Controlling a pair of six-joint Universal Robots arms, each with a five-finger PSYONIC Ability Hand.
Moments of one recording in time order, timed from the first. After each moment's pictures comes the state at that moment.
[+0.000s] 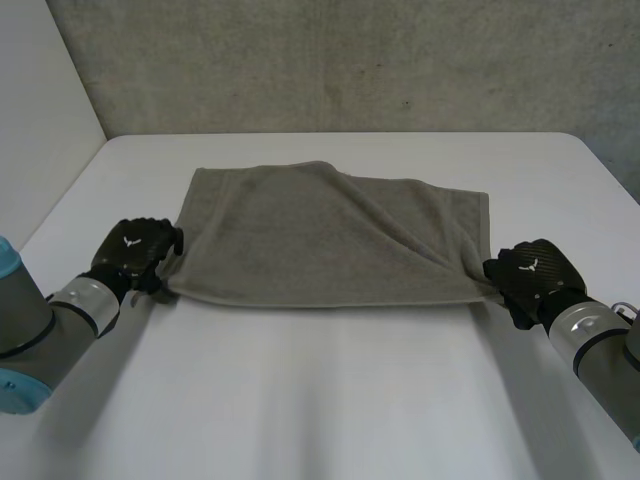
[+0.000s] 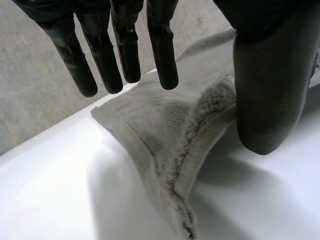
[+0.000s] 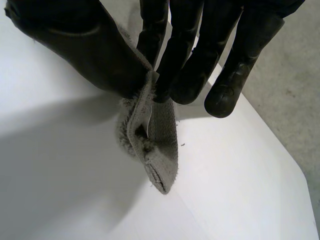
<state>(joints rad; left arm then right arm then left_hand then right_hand) 4.67 -2.12 -1.77 3.66 -1.14 3.44 1.73 -1.29 1.91 -0.28 1.35 2.47 0.49 0.51 0.52 0.52 0.29 1.33 1.34 1.35 1.35 1.17</state>
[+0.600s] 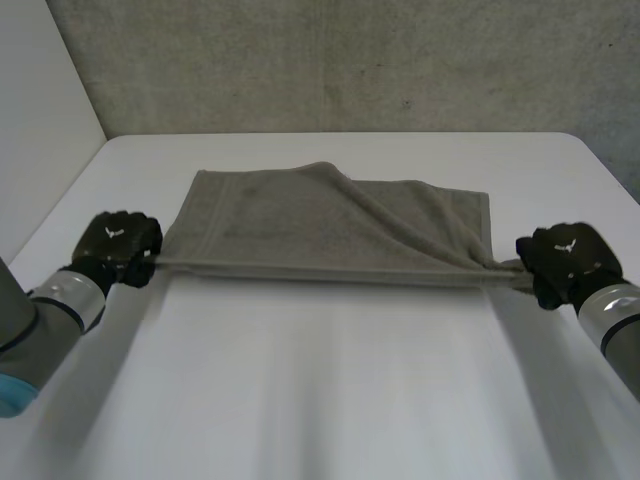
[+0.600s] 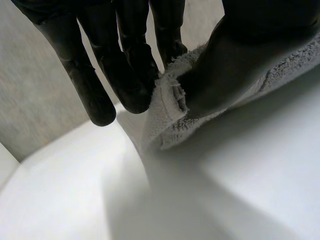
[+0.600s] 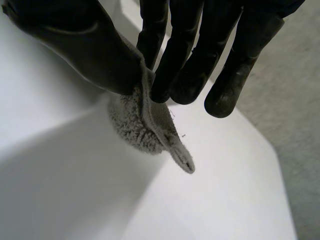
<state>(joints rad) 4.68 -1.99 -1.83 3.64 -1.19 3.43 1.66 -1.34 1.89 -0.27 1.36 2.56 1.29 1.35 1.35 1.36 1.12 1.33 1.34 1.35 1.35 1.17</state>
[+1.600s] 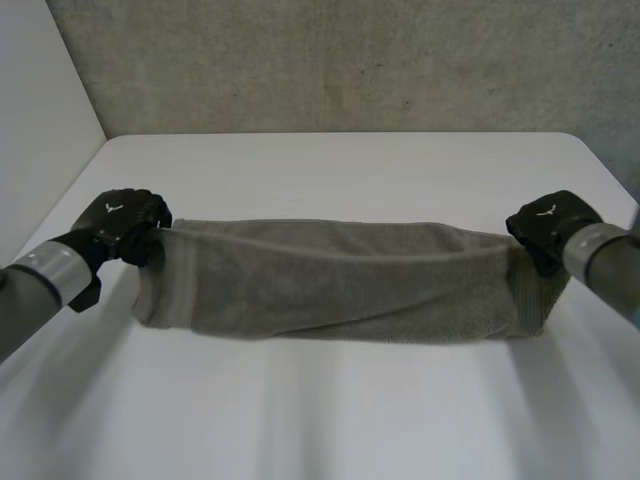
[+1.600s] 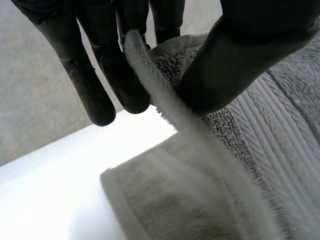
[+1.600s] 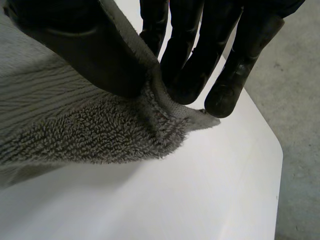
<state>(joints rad) 4.72 -2.01 -1.65 3.43 -1.01 3.34 1.75 -1.09 1.37 0.17 1.49 2.40 1.30 1.36 1.35 1.36 1.14 1.33 1.34 1.36 1.35 1.17</state>
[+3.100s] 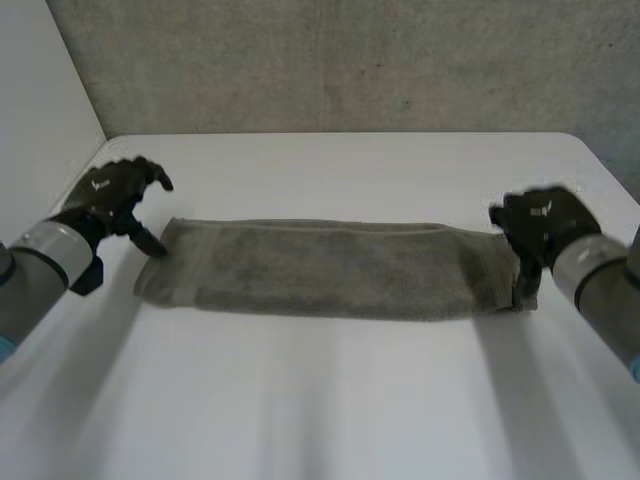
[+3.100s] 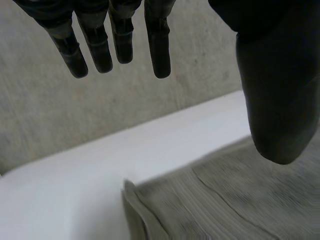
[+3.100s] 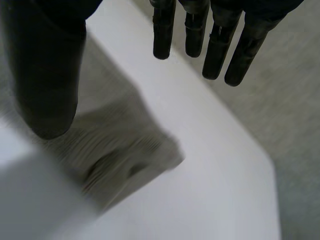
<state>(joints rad) 4.65 -1.92 -1.66 3.42 -1.20 3.18 1.84 -1.30 1.60 0.07 1.55 2.57 0.30 0.30 0.30 0.31 0.10 0.36 0.34 0.36 0.36 0.20</state>
